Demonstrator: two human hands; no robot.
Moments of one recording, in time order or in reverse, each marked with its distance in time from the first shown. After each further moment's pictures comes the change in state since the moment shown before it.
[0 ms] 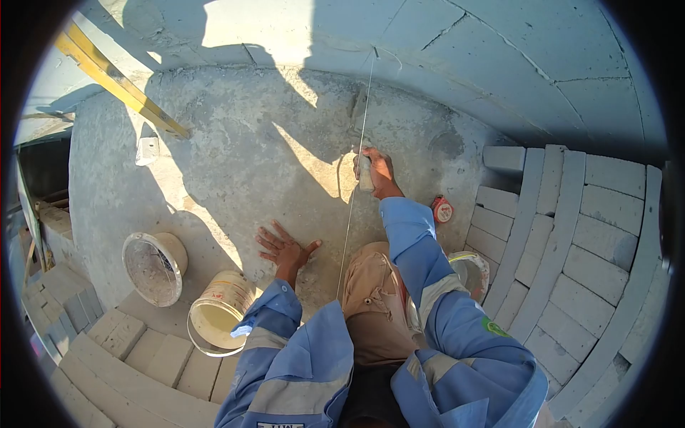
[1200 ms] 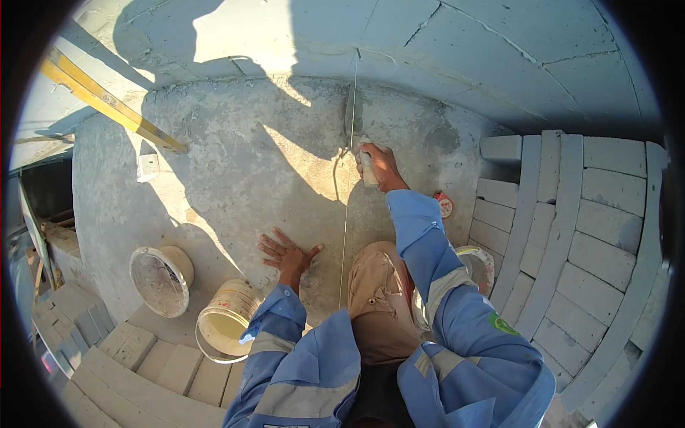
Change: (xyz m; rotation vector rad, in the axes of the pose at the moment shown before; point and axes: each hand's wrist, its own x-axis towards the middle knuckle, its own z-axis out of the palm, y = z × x) left_hand 0.000 0.001 0.002 0.015 0.002 -0.015; right_hand -0.014 -0.040 0.005 -0.147 0.068 -0.020
